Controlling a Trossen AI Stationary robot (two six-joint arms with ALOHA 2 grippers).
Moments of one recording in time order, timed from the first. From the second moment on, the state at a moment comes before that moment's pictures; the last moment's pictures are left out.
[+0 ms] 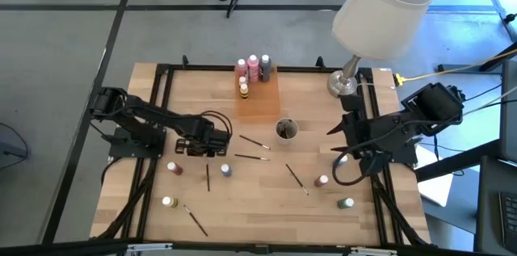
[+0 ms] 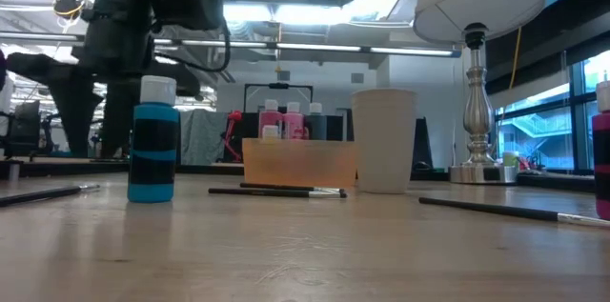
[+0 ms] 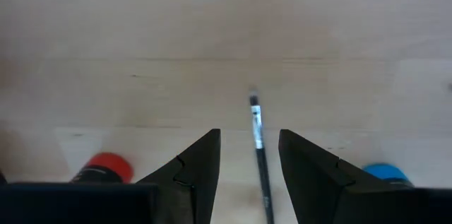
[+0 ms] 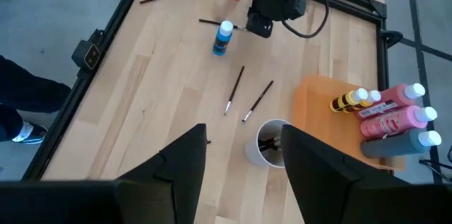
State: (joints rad) left arm -0.10 1.52 0.88 -0.92 0.10 -1.70; right arm 0.57 1.50 2.17 -1.57 0.35 0.11
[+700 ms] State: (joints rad) left arm -0.12 1.52 0.81 -0.80 0.08 -1.74; right arm 0.57 1.50 2.17 -1.57 0.33 0.11
